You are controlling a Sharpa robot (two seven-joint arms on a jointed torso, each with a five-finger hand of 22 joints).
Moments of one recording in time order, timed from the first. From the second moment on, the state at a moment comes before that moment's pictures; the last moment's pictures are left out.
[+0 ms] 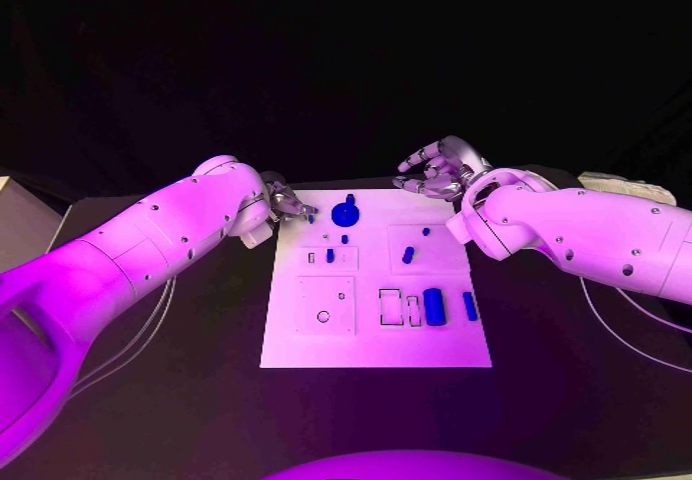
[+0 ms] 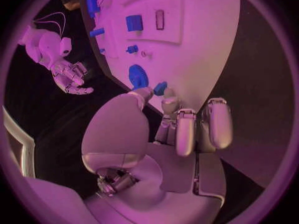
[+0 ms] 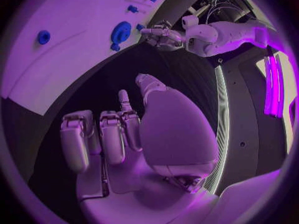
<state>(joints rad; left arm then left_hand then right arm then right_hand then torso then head) 1.24 -0.32 0.17 0.81 -1.05 0.12 -0.46 1.21 -0.13 0.38 0.29 0.27 0.84 0.09 0.55 0.88 1.17 0.03 1.18 0.91 1.47 -0.03 1.53 1.31 0.07 1.37 0.07 1.42 1.29 1.32 -0.79 -0.10 1.40 -0.83 -0.59 -0.06 1.39 -0.20 0.23 0.28 0.41 0.91 0.17 0.15 0.35 1.46 0.09 1.49 1.31 1.47 0.01 1.56 1.31 0.01 1.47 0.11 1.57 1.31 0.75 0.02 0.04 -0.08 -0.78</state>
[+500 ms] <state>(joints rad) 1.25 -0.31 0.17 0.80 -1.04 0.12 -0.46 1.28 -0.13 0.49 0.27 0.27 0.82 0.09 0.56 0.89 1.17 0.02 1.18 0.90 1.46 -0.04 1.53 1.31 0.07 1.37 0.07 1.42 1.29 1.32 -0.79 -0.10 1.40 -0.83 -0.59 -0.06 1.39 -0.20 0.23 0.28 0.41 0.91 0.17 0.15 0.35 1.46 0.09 1.49 1.31 1.47 0.01 1.56 1.31 0.01 1.47 0.11 1.57 1.31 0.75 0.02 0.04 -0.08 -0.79</state>
